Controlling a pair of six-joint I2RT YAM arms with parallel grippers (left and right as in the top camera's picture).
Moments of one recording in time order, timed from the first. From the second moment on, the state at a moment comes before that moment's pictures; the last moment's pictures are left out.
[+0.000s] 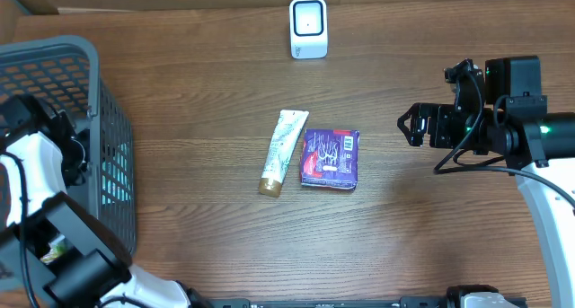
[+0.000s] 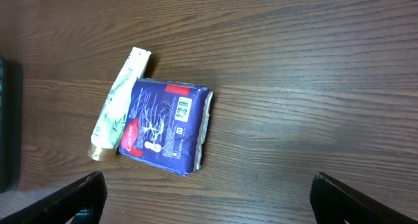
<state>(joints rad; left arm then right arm) 0.65 1.82 1.35 -0.85 0.06 0.00 0.06 1.33 1.33 -1.06 -0.36 0.12</state>
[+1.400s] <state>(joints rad) 0.63 1.82 2.06 -1.39 0.10 0.03 0.06 1.33 1.33 -1.05 -0.36 0.12</state>
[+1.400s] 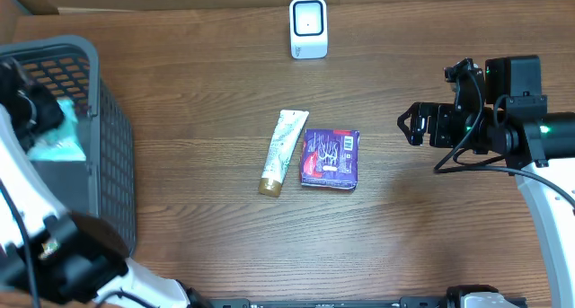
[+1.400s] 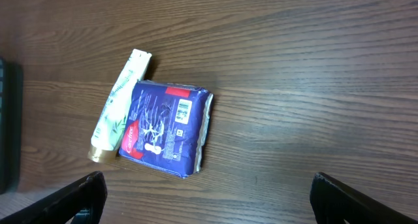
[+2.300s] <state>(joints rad) -0.24 1.63 1.33 -0.97 -0.01 -0.33 0.06 1.33 1.33 -1.04 -0.36 0.12</state>
